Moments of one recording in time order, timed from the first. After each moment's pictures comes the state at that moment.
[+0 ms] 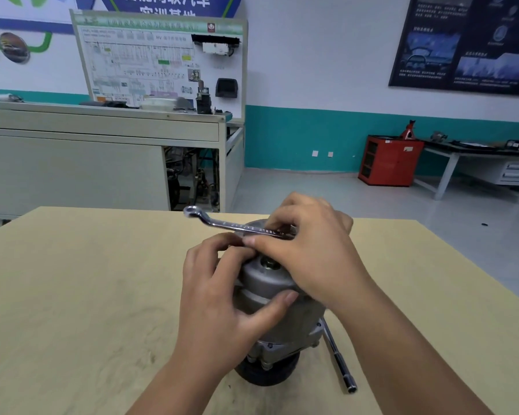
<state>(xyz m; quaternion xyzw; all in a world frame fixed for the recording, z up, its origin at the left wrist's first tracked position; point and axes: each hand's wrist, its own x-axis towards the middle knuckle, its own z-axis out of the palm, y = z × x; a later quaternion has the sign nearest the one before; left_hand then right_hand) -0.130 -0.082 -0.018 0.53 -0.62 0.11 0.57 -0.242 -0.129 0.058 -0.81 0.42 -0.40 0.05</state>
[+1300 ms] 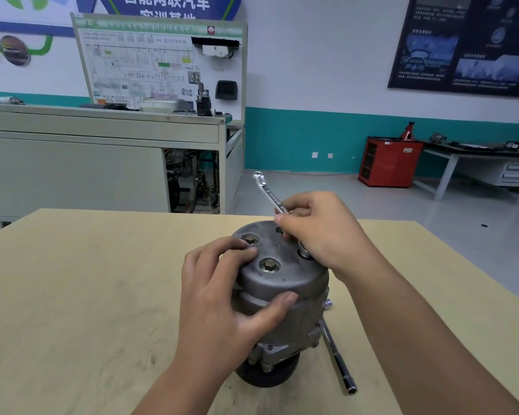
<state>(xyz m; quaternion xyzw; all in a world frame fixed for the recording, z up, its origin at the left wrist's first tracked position) -0.133 -0.081 -0.019 0.52 -0.61 0.11 0.59 -0.249 -0.157 0.067 -0.75 0.46 -0.38 0.28</state>
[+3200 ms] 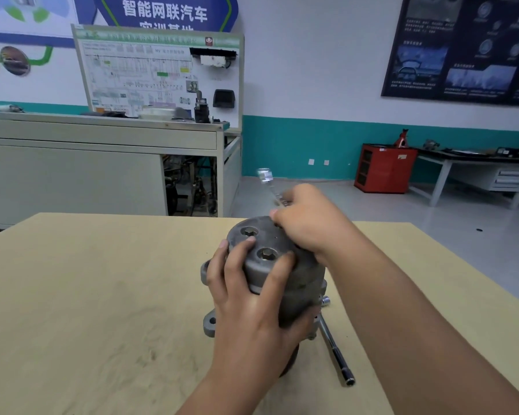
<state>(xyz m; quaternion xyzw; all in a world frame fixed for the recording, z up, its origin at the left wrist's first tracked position) -0.164 -0.088 -0.050 0.54 -0.61 0.23 0.52 -0.233 -0.148 0.079 -0.75 0.53 -0.32 0.25</state>
